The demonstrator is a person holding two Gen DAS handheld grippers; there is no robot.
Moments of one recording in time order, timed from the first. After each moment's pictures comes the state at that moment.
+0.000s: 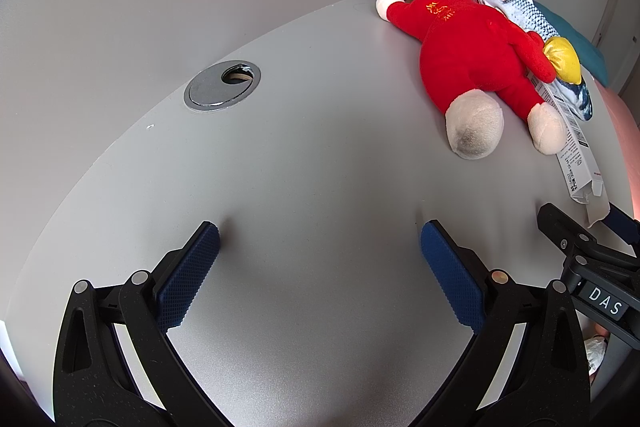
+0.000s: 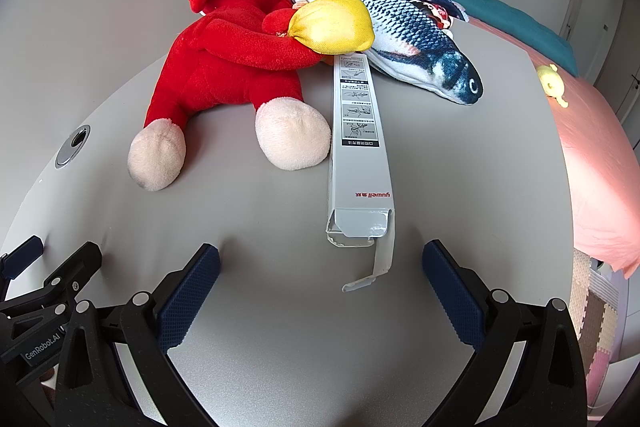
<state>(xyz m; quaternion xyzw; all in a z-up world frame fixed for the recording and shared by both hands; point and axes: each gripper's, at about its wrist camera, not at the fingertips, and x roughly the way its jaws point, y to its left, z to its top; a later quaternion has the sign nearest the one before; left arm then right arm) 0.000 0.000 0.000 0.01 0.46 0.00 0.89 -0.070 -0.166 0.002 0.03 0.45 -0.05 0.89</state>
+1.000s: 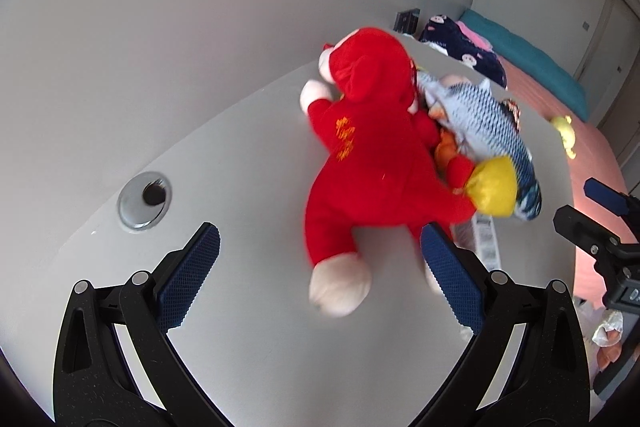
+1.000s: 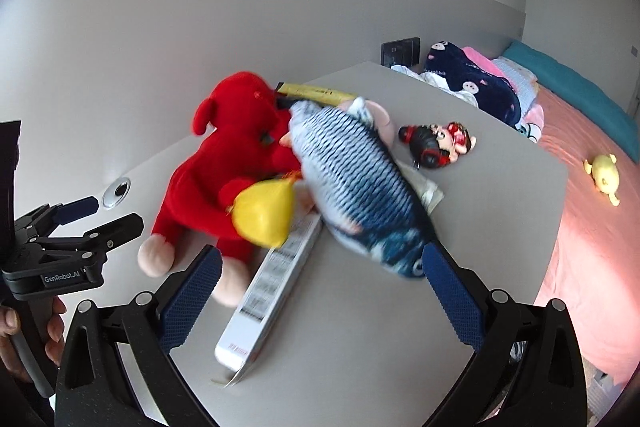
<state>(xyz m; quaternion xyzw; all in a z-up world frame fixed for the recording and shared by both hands) 0.062 -0.069 0.076 -0.04 0.43 -0.03 0.90 0.004 -0.274 0.097 -0.02 0.39 0.13 0.91</state>
